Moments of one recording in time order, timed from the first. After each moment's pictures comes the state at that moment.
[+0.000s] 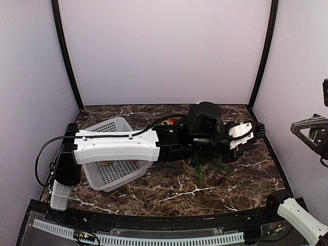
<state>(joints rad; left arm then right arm) -1.31 2.16 2.01 -0.01 0.21 0.47 0.23 0.44 1.30 -0.76 -1.08 0.50</state>
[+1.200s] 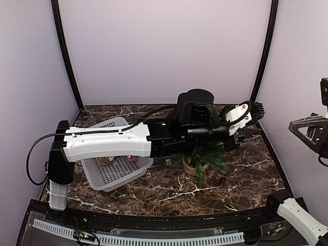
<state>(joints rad) -1.31 2.09 2.00 0.09 0.15 0.45 0.22 0.44 1.27 -0.70 -1.10 0.54</state>
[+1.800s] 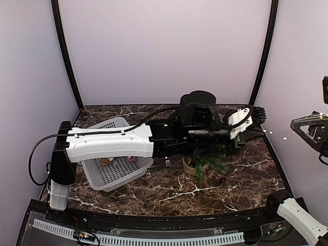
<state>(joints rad) -1.31 2.11 2.01 0.08 0.25 0.43 0.21 0.44 1.27 -0.66 -1.11 0.56</state>
